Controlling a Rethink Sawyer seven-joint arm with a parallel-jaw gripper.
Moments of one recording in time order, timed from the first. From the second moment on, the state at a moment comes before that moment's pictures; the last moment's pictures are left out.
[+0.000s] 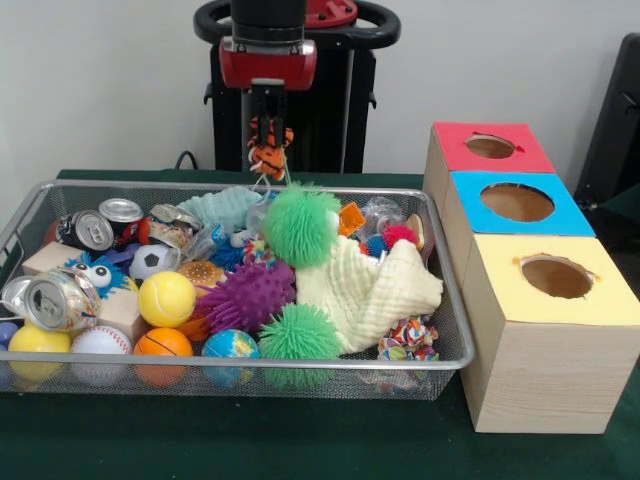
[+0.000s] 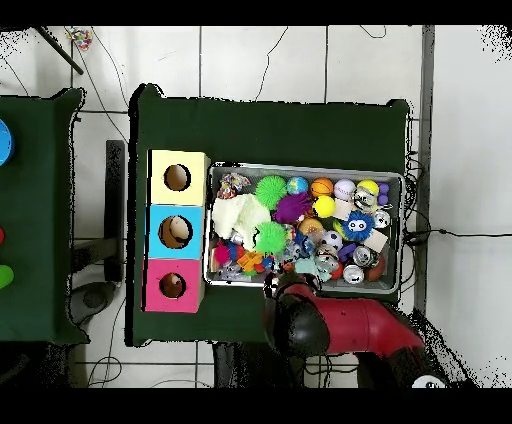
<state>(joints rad) -0.63 -0.95 0.27 2.16 -0.48 0.28 1.75</state>
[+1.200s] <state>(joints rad) -0.68 -1.13 0.27 2.29 -0.31 0.40 1.75</state>
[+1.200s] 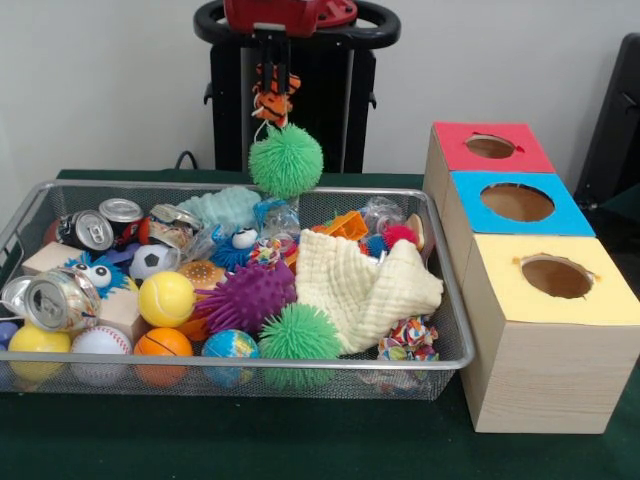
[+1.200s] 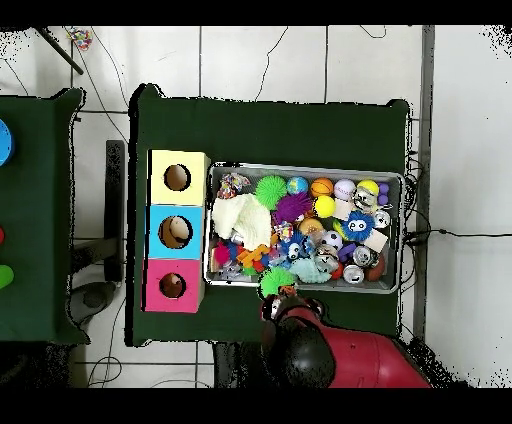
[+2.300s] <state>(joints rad) -0.82 -1.07 0.32 2.10 -0.30 0.63 1.75</state>
